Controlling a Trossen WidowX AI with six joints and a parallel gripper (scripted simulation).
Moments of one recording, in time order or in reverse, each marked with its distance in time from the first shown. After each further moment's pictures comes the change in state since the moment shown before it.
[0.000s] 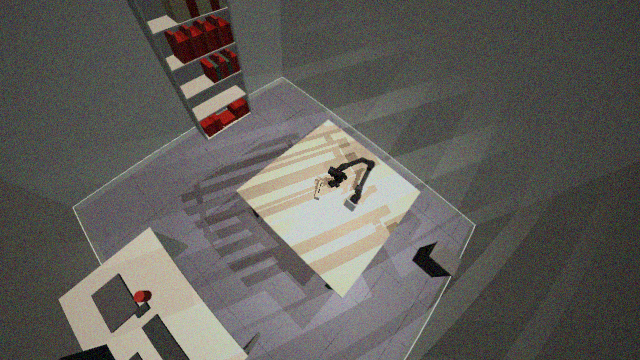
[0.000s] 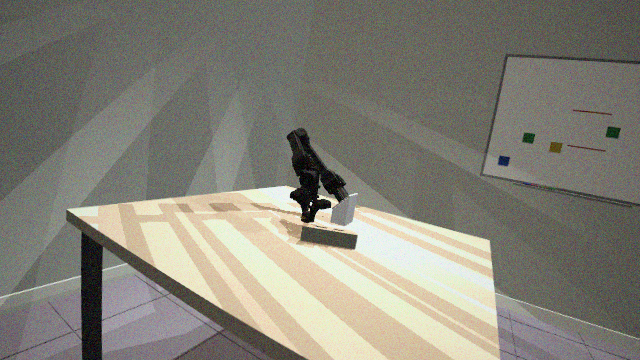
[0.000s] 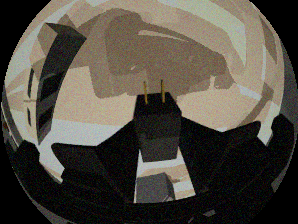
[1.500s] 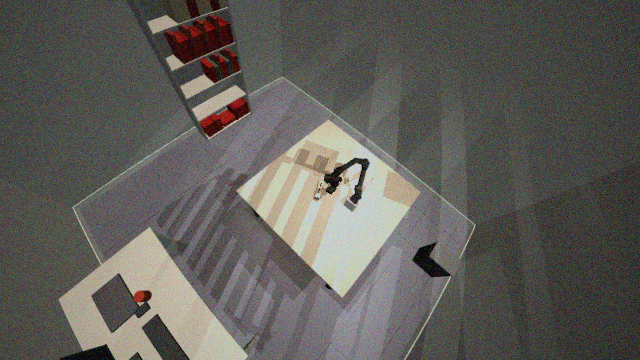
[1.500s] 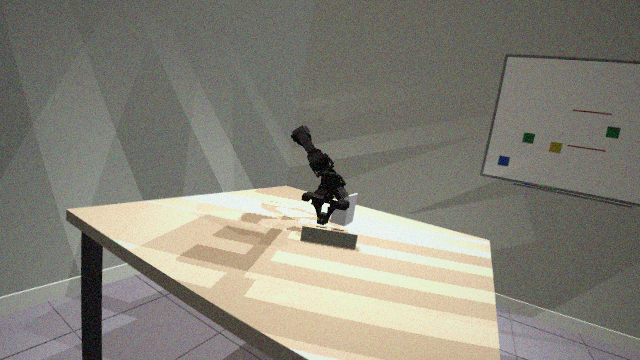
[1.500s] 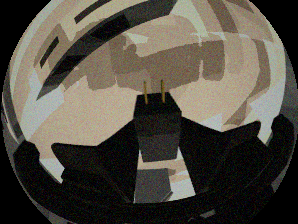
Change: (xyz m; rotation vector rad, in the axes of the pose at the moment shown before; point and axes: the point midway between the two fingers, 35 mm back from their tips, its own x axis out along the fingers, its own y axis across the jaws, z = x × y) arm -0.008 0.061 -0.025 -0.339 -0.012 -0.012
